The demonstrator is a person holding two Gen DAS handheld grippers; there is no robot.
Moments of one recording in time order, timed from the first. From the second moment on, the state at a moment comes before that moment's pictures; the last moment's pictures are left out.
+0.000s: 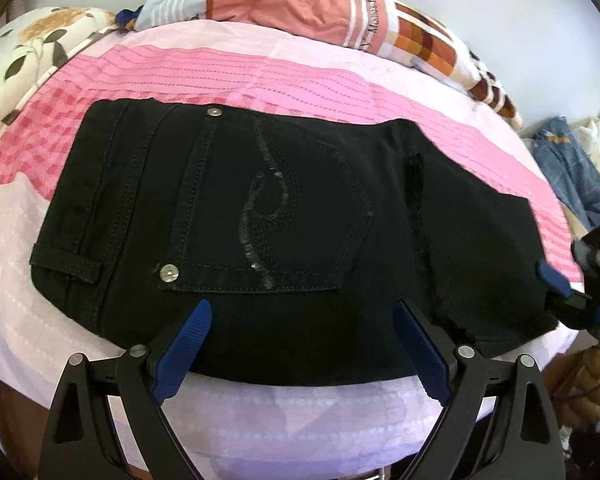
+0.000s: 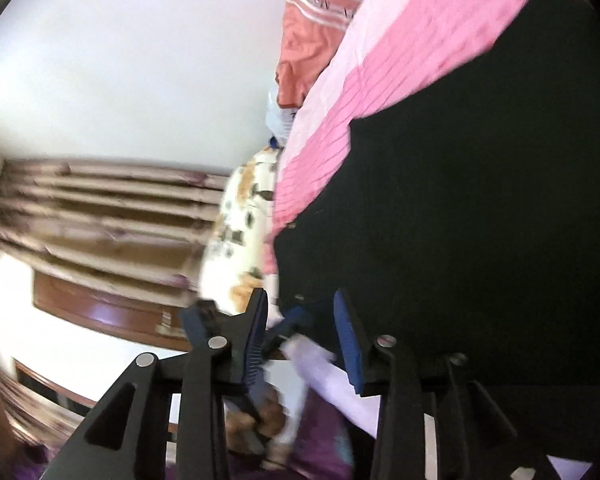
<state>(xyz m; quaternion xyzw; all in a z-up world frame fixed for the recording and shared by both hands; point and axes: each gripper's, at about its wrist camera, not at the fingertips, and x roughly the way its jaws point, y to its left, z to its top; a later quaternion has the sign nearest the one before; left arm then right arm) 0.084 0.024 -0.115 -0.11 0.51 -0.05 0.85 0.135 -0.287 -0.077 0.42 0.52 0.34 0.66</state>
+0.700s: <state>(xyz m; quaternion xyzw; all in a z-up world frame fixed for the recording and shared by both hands) 0.083 0.010 -0.106 -0.16 0.52 -0.17 0.82 0.128 -0.228 -0.091 0.30 0.55 0.42 0.66</state>
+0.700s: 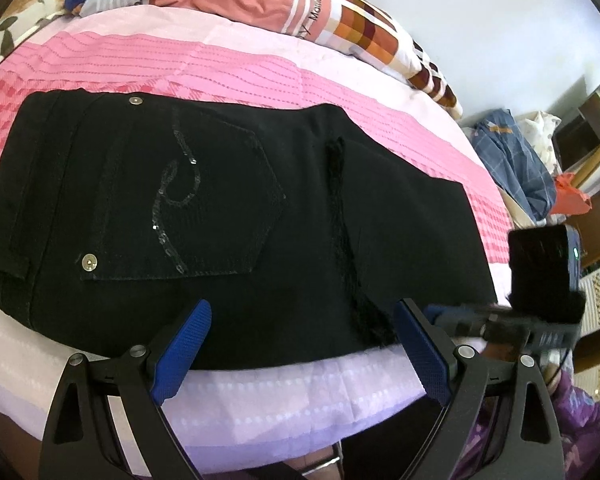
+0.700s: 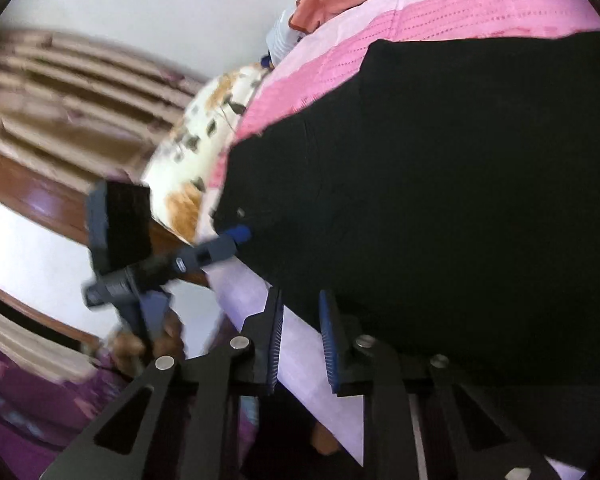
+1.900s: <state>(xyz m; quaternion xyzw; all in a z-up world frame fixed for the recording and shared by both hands) 0.150 -0.047 -0.149 -0.24 0.60 -0.28 0.70 0.135 -0.335 -0.093 0.48 0.50 0.32 0.65</state>
